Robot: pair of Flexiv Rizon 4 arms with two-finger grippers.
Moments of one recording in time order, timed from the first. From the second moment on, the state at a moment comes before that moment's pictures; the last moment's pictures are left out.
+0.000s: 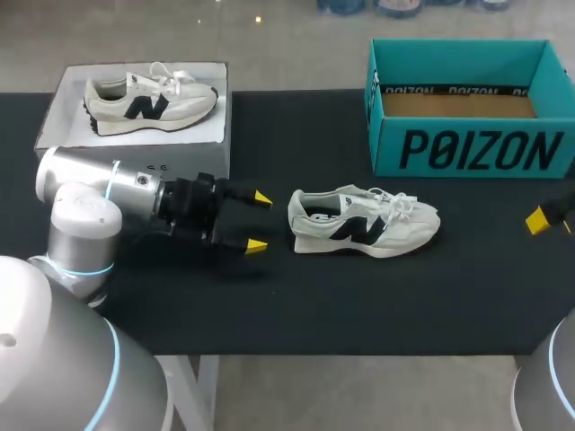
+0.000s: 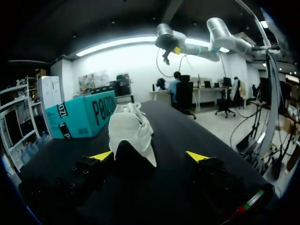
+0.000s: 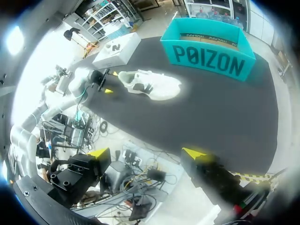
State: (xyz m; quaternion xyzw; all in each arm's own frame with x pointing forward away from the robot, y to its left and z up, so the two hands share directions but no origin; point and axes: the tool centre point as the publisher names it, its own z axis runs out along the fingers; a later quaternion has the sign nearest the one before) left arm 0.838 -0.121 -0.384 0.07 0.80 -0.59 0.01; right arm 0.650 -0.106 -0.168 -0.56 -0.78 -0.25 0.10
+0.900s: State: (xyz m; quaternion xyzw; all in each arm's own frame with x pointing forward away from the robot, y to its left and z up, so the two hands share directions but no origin) left arm 0.854 -0.162 -0.417 0.05 0.83 -0.56 0.02; right arm 0.650 -0.106 -0.168 -0.56 -0.78 -0.25 0.10
